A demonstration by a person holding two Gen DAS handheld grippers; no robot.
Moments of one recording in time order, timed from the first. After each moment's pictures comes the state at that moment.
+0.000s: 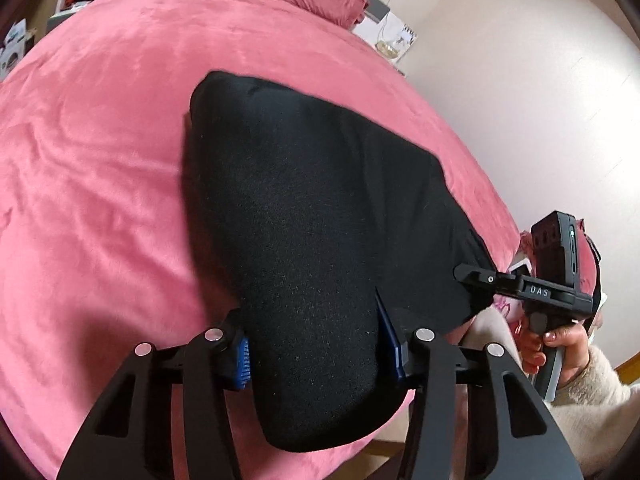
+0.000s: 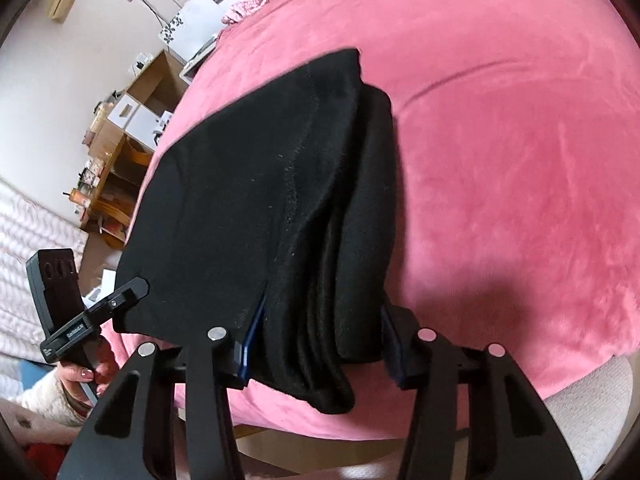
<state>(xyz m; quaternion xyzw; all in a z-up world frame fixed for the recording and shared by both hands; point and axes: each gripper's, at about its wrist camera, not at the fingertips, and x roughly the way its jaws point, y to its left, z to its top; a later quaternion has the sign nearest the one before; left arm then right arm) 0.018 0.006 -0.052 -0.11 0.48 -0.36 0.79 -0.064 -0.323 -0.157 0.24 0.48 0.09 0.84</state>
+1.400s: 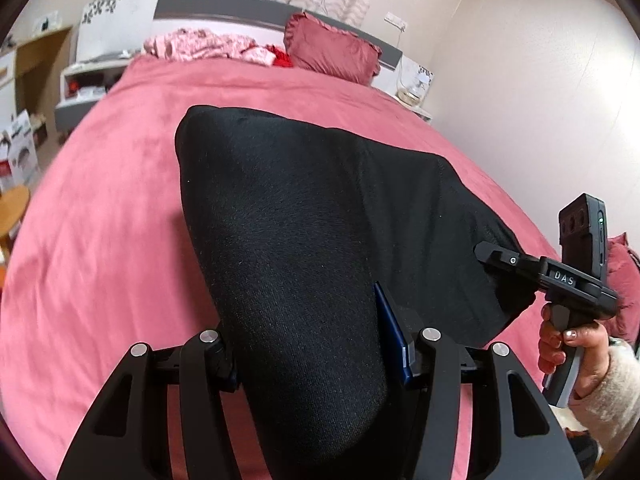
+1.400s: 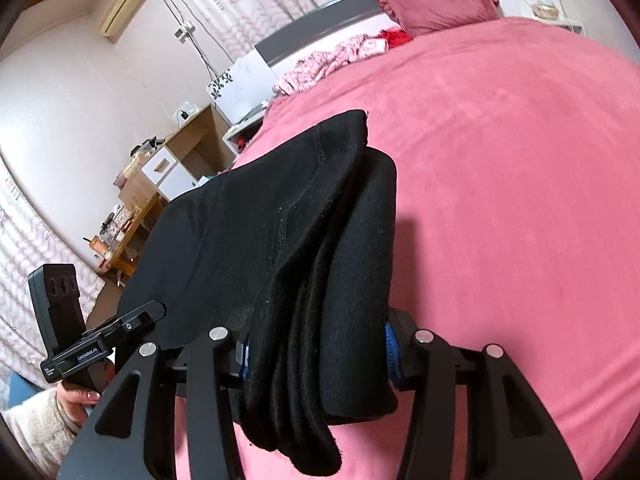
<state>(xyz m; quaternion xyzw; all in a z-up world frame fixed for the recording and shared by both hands) 0.204 -0.005 0.019 -0.05 0.38 -0.30 0.87 0.126 -0.299 -0.071 0.22 0.33 0.14 0.91</state>
